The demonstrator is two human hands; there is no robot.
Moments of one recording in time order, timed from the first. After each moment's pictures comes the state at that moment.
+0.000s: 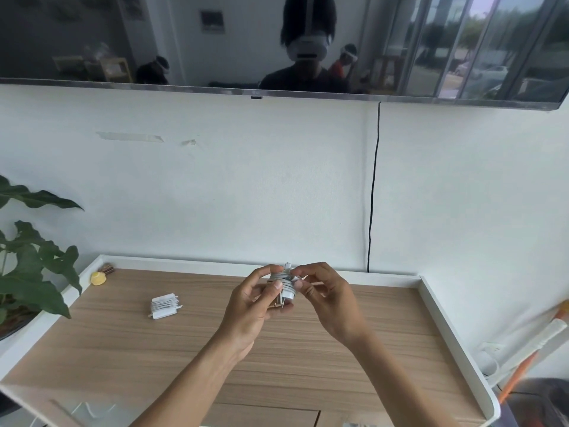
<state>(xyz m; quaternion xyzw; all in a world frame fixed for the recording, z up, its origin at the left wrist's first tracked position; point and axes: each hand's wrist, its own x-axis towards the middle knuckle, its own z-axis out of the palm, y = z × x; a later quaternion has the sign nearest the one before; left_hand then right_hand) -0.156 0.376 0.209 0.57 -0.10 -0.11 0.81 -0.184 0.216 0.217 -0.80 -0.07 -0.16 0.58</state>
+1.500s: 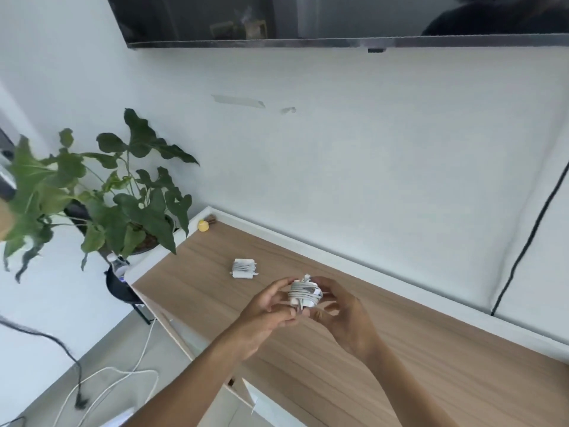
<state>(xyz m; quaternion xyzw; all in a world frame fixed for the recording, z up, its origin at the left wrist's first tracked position) -0.114 0.439 0.146 0.68 0.05 -0.12 0.73 -0.073 0.255 0.131 -0.82 -0.17 0.06 0.54</state>
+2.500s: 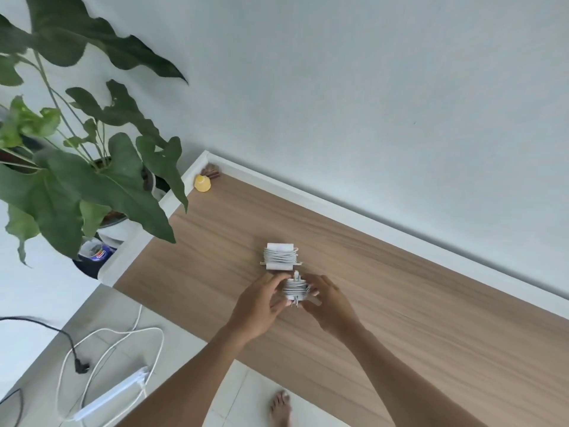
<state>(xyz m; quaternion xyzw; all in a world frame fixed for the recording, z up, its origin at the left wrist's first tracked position) 0.033 0.638 -0.059 0.92 -0.04 -0.10 0.38 0.058 0.448 -0.047 -0.90 -0.10 0.20 0.36</state>
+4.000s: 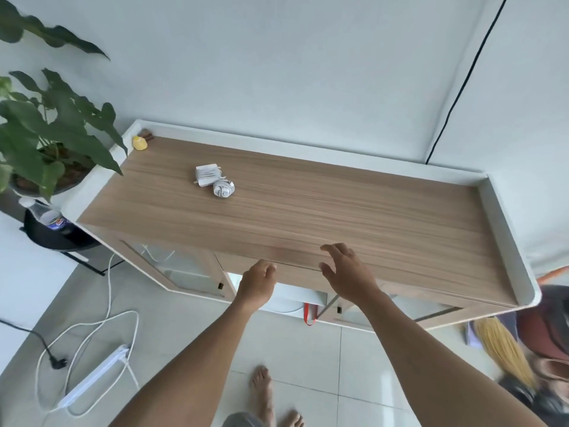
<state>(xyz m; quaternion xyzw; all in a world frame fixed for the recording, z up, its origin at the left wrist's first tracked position) -0.216 0.477 -0.038 0.85 0.11 -0.21 0.47 -0.234 0.267 0.018 -0.97 0.00 0.11 0.23</state>
